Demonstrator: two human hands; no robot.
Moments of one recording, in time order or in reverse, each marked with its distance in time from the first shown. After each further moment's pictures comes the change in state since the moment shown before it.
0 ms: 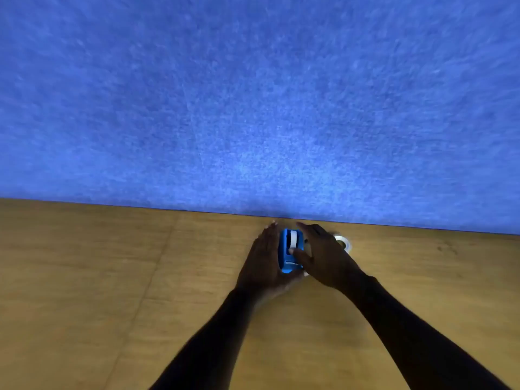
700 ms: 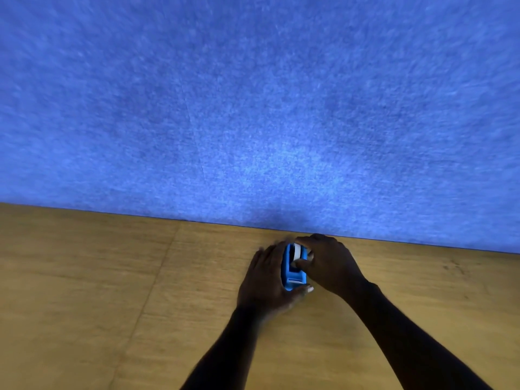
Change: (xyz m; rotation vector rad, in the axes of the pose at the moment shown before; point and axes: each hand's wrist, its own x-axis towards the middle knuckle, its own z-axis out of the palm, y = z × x) left_hand 0.007 -0.001 0.002 0.017 0.102 0.043; right_hand 0.024 -0.003 -0.013 -0.135 0.024 0.037
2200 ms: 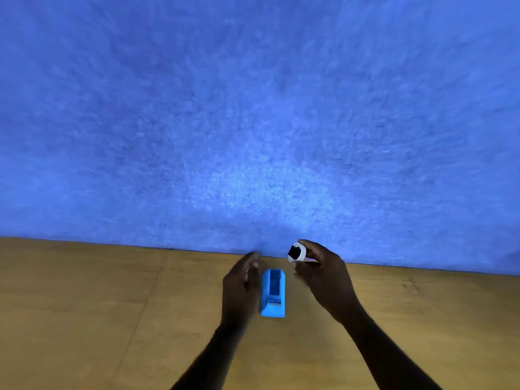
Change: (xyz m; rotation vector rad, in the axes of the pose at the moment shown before) left_hand 0.005 0.043 -0.049 -0.483 0.359 -0.306; right_hand -0.042 -0.030 -0.070 0.681 0.255 0.153
